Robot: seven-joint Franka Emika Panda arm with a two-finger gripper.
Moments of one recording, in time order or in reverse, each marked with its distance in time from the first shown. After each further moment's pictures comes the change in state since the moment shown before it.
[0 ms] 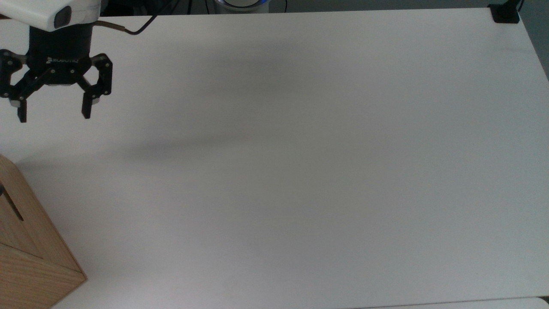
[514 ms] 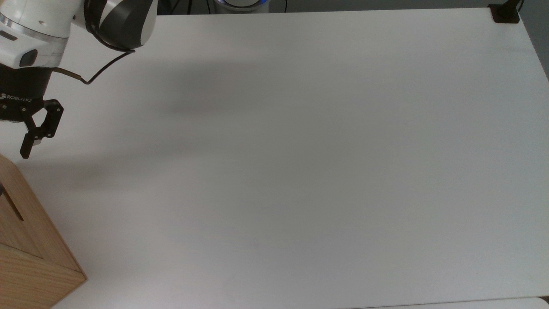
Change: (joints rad) arm -0.036 0.175 -0.105 0.016 -0.036 0.394 -0.020
